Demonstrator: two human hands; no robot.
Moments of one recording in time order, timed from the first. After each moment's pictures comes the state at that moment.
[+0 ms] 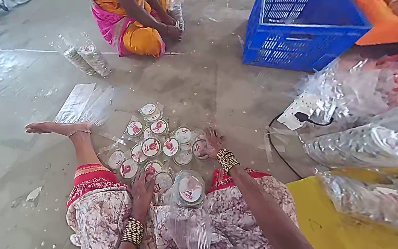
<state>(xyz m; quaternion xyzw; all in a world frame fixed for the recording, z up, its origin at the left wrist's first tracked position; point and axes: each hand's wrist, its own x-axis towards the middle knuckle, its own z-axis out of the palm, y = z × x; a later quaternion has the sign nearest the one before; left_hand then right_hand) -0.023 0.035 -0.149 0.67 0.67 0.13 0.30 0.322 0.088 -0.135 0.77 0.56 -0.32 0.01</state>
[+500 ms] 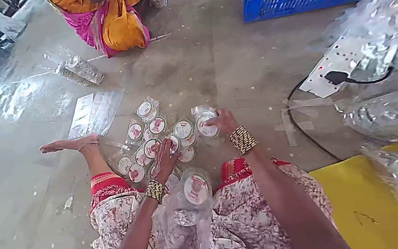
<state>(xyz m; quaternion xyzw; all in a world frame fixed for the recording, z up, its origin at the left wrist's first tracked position) 0.069 0.127 -0.170 0.80 0.53 0.06 0.28 0.371 0.112 -0.130 0.73 0.37 -0.46 -0.34</state>
